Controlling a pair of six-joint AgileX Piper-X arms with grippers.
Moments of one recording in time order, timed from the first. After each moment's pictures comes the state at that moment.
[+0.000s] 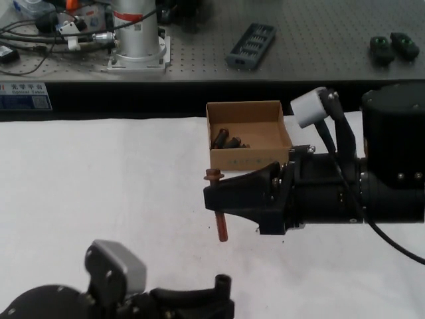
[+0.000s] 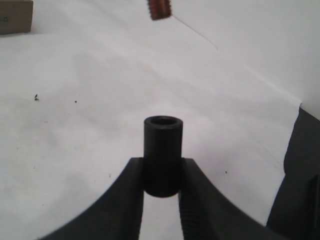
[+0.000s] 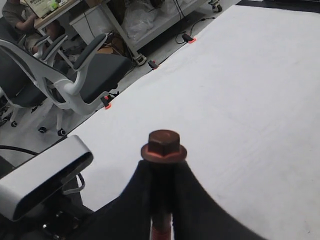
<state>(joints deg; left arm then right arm) -49.7 73.2 -7.6 -46.0 10.9 -21.0 43.8 72.8 -38.3 -7.2 -35.4 17.6</state>
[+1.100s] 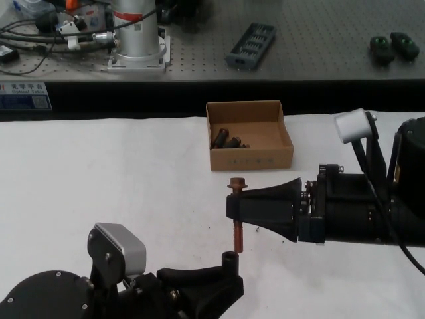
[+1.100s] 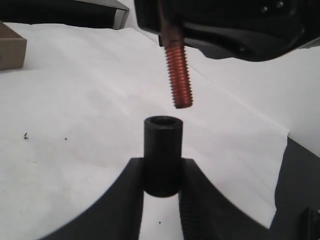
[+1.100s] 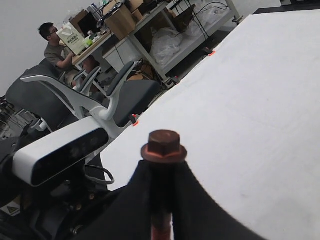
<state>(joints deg) -48.5 77.6 -10.6 -53.3 12.0 -22.3 39.1 72.7 -28.7 -24.7 -42.3 28.6</state>
